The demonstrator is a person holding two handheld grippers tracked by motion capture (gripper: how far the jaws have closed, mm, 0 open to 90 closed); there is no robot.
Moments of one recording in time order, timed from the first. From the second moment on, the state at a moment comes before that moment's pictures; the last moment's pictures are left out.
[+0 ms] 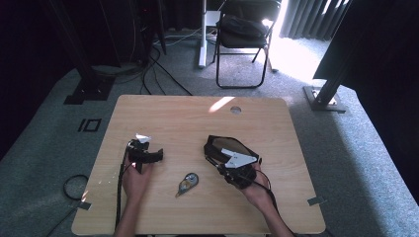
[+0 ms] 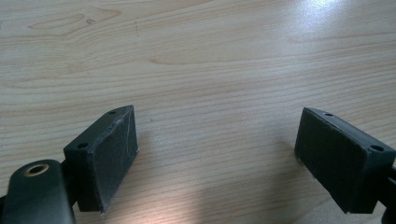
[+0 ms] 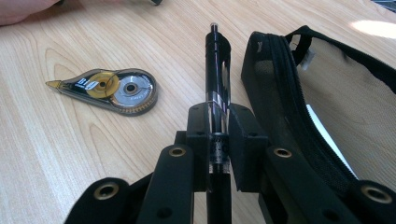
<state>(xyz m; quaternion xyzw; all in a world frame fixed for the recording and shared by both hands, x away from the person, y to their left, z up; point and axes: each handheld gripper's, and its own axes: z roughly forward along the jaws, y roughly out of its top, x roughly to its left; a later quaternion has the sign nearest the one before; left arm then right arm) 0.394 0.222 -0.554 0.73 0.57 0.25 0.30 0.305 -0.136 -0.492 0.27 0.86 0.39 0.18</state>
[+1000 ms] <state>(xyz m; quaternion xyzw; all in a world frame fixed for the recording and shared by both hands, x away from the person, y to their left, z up) 0.394 0.222 -0.554 0.73 0.57 0.25 0.30 0.304 -0.143 -0.481 0.28 0.85 0.40 0.20</state>
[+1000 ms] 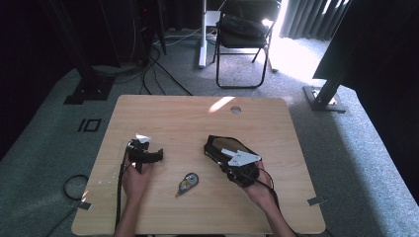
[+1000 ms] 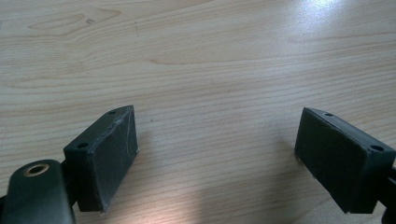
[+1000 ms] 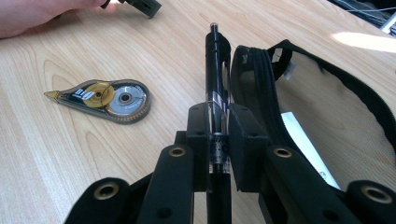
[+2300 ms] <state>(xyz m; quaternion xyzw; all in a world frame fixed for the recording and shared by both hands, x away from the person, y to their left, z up) 0.394 0.222 -0.554 0.73 0.57 0.25 0.30 0.307 -0.157 -0.467 0.29 0.84 0.41 0.22</state>
